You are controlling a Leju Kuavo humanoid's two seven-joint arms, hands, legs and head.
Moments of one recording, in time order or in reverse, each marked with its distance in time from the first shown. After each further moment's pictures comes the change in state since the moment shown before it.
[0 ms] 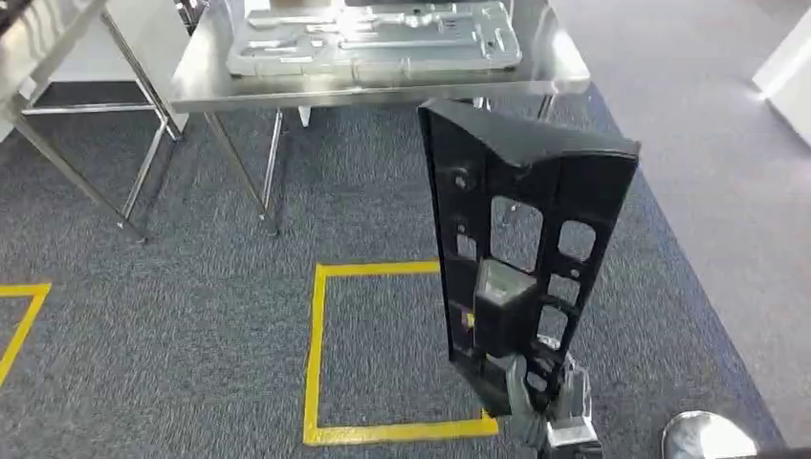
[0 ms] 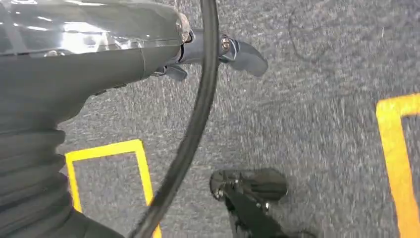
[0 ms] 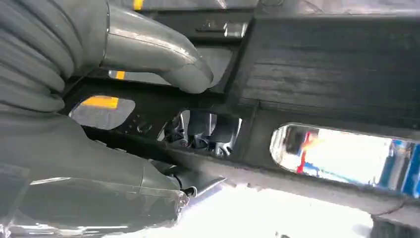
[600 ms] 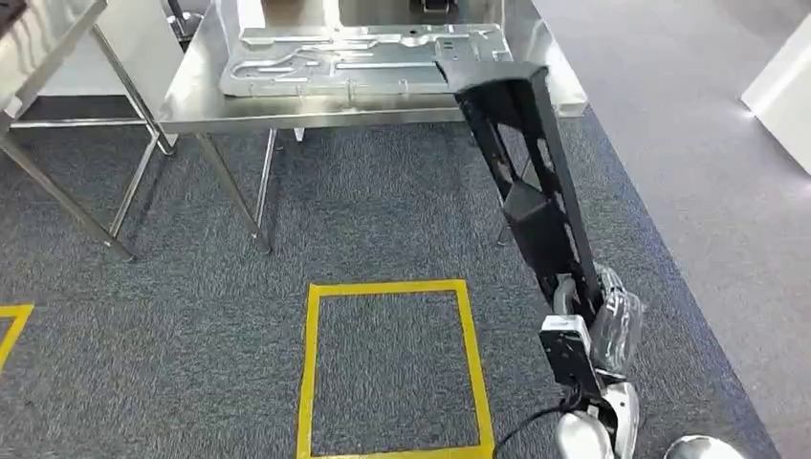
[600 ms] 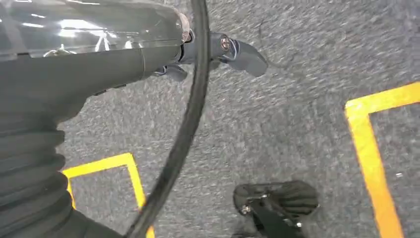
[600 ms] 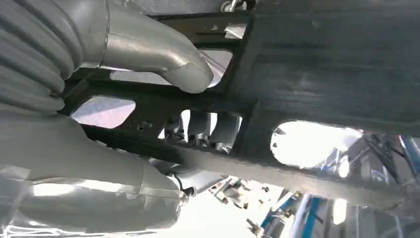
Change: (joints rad) left arm -0.012 0.011 0.000 0.000 -0.060 -0.018 0.016; right arm -0.304 -0.040 -0.175 0.174 0.341 -0.157 0.196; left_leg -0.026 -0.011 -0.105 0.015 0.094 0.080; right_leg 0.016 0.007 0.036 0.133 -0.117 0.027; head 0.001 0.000
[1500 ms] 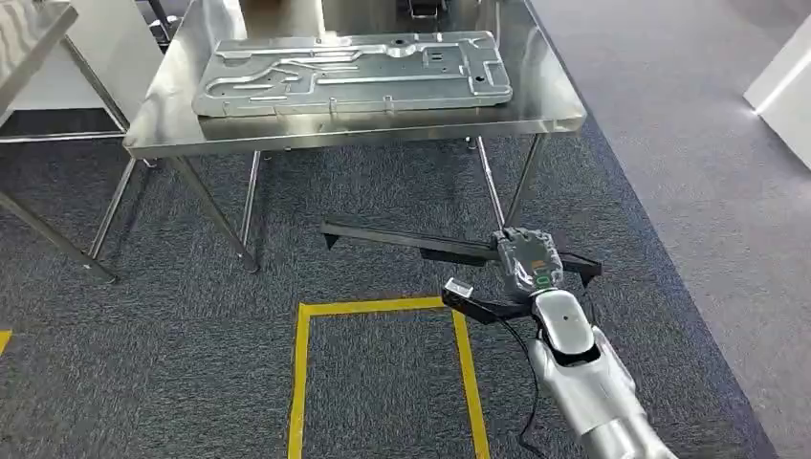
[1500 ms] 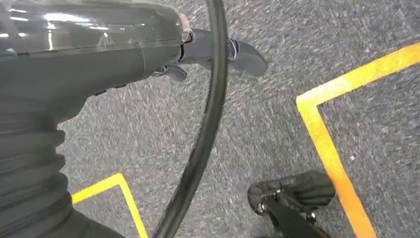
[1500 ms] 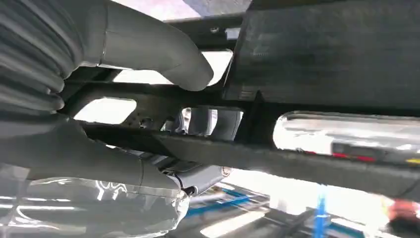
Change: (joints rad) left arm -0.056 0.027 -0.047 0.000 -0.104 -0.057 0.043; right arm -0.464 -0.119 0.241 0.576 0.798 0.298 0.299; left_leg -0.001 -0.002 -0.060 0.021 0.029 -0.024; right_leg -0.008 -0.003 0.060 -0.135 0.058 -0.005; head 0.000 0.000
